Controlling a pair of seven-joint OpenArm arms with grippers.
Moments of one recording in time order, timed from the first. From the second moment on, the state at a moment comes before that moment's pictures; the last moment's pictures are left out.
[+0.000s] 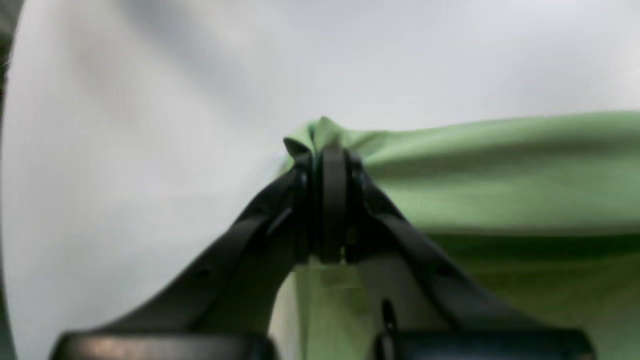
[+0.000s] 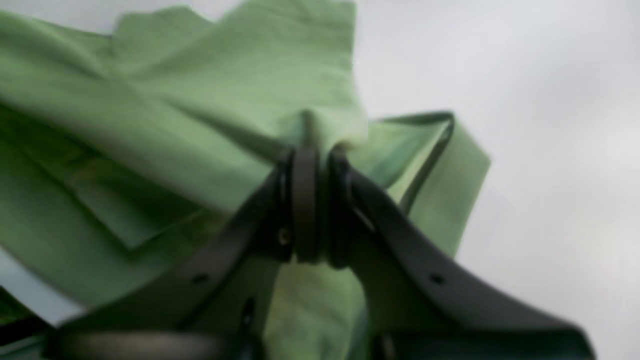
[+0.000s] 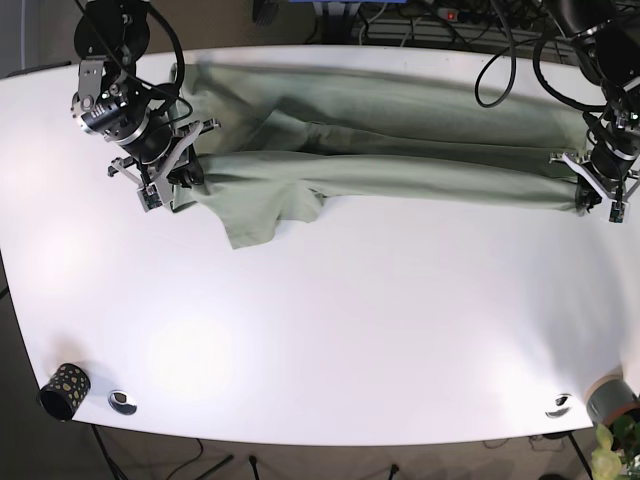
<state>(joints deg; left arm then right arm) 9.5 -16.7 -36.3 95.3 -12.2 -35.8 40.2 -18.0 16.0 13.6 112.0 25.7 24.3 -50.8</state>
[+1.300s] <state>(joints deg) 10.8 -14.0 -32.7 93.5 -10.8 -35.6 41.1 -8.6 12.9 11.7 100.8 30.9 24.1 -50.6</state>
